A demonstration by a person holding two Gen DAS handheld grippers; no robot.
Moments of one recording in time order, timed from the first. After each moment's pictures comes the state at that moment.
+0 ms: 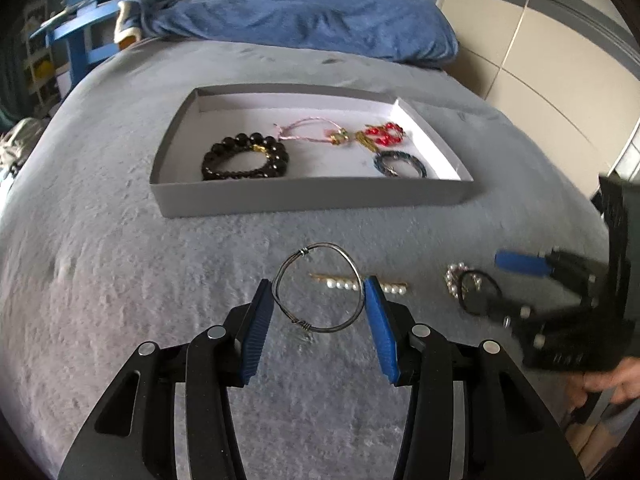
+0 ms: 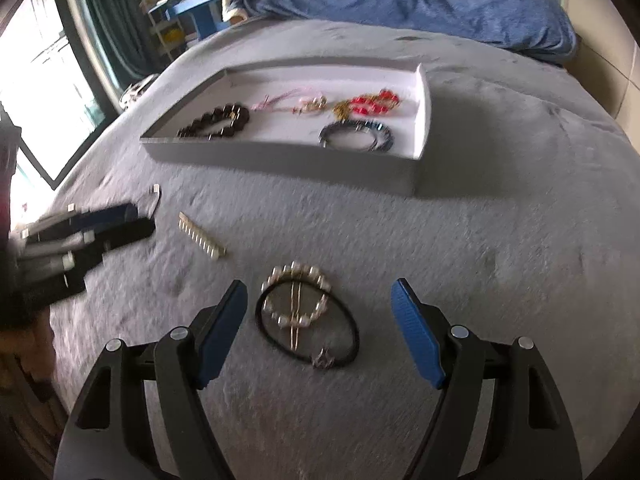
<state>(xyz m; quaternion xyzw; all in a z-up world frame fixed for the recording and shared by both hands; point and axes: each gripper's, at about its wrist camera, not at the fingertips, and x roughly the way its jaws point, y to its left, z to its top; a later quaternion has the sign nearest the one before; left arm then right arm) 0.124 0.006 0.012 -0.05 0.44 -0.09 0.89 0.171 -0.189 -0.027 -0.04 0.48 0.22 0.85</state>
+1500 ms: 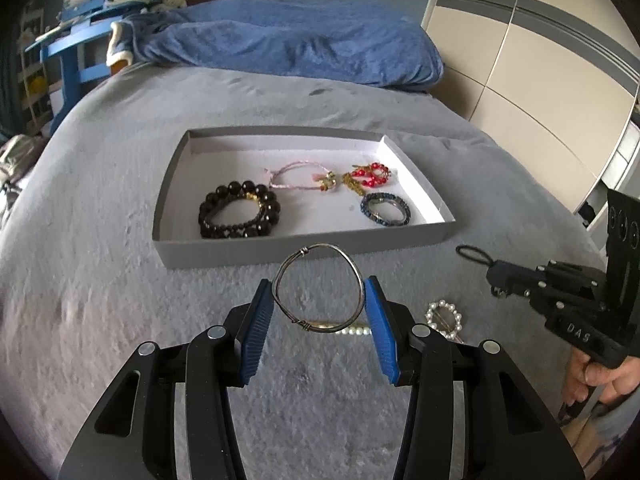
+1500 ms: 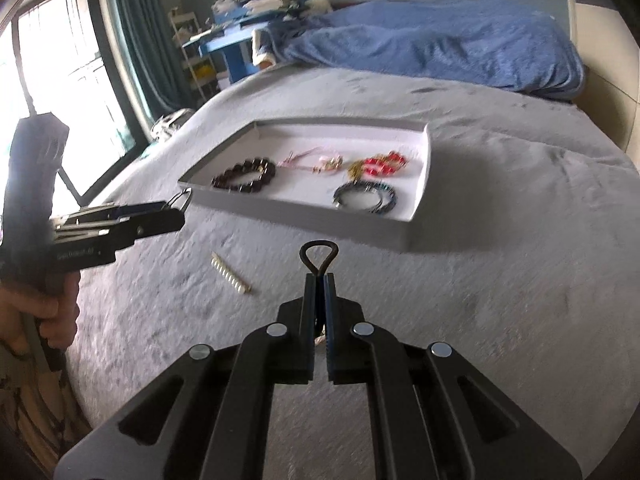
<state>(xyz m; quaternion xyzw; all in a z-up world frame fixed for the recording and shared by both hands) 0.136 0.010 0.040 -0.05 0.40 -0.12 0.91 0.166 -0.214 0.017 -0.01 0.39 0.26 0.89</state>
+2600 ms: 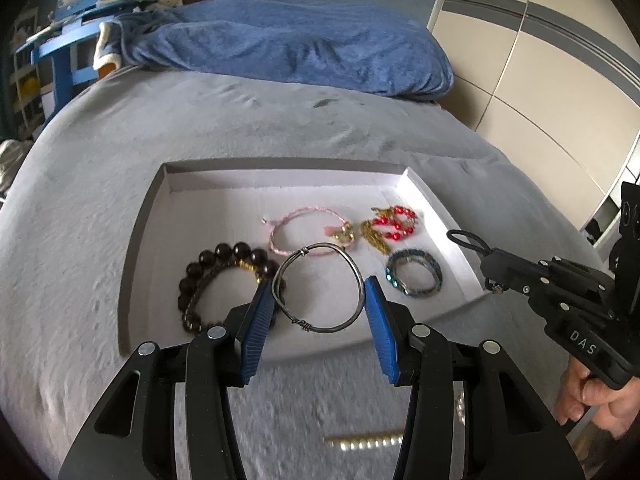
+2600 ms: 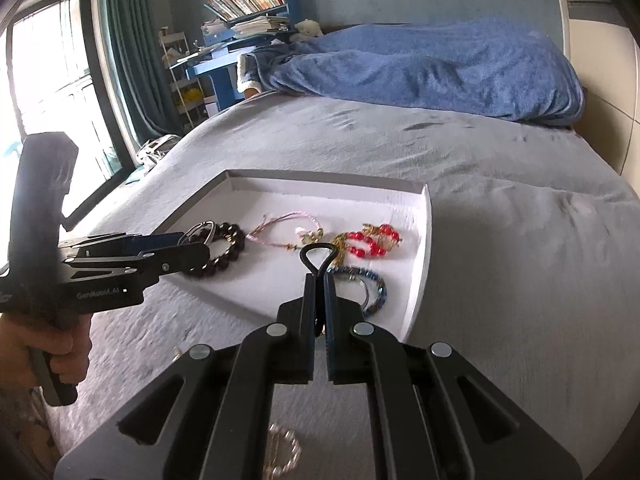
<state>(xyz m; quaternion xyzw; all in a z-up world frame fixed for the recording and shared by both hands) 0.225 0.010 0.030 -0.06 0.39 -0.12 0.91 0.246 -0.187 0.022 -0.01 0.35 0.24 0.91</state>
